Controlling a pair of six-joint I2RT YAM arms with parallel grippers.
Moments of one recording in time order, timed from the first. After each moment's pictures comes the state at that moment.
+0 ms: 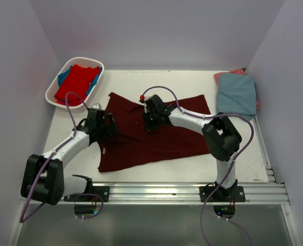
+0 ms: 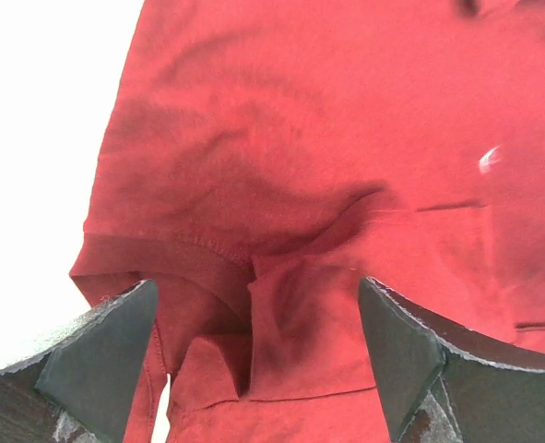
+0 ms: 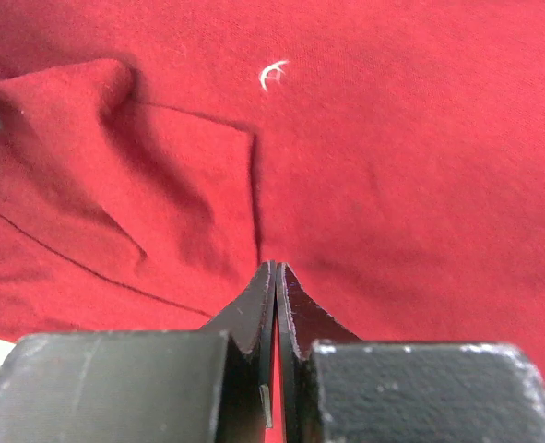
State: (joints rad) left arm -0.22 1.30 0.65 -0.31 -0.07 -0.58; right arm 0.75 1.93 1.36 -0.37 -0.11 0.34
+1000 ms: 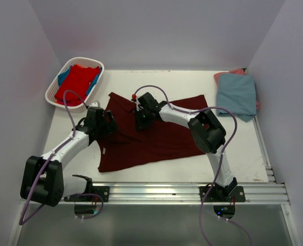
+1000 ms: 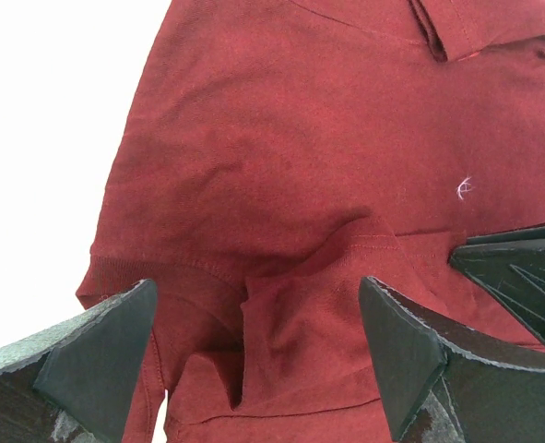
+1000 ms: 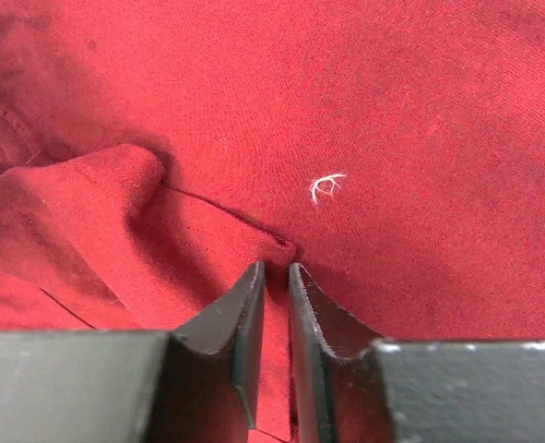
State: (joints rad) left arm -0.22 1.26 0.66 -0.28 -0.11 -0.58; right arm 0.75 2.17 1.59 -0.38 -0.23 0.33
